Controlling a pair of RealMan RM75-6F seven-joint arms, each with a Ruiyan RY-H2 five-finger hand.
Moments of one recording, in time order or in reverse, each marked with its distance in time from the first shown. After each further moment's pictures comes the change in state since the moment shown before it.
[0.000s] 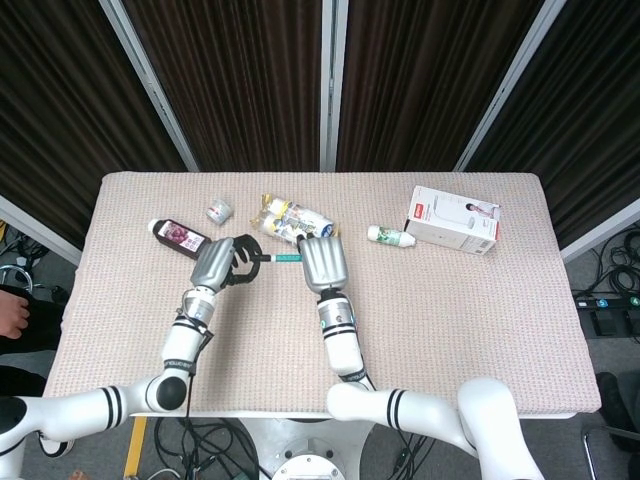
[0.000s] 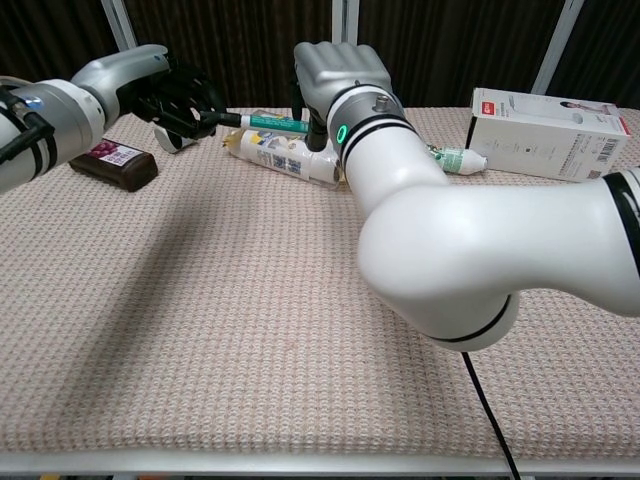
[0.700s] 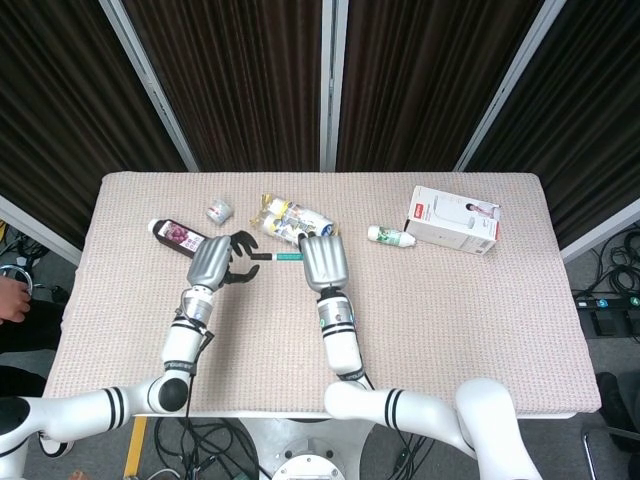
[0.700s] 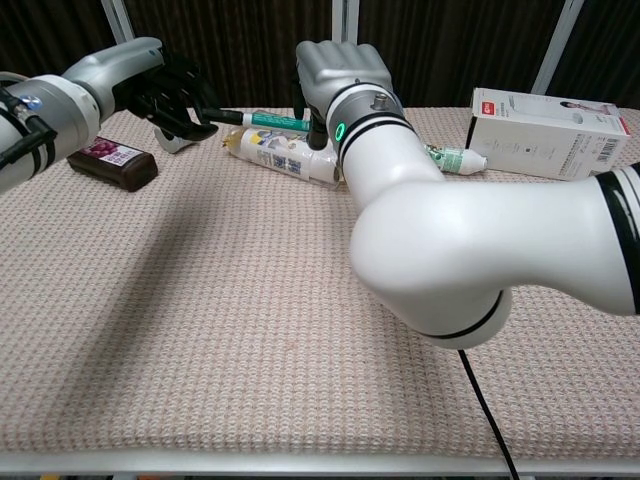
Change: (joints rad) left arm 0.001 -0.013 0.005 0.004 0.006 0.060 0.085; right arm 0.005 -0.011 0.018 0.012 0.008 0.007 -0.013
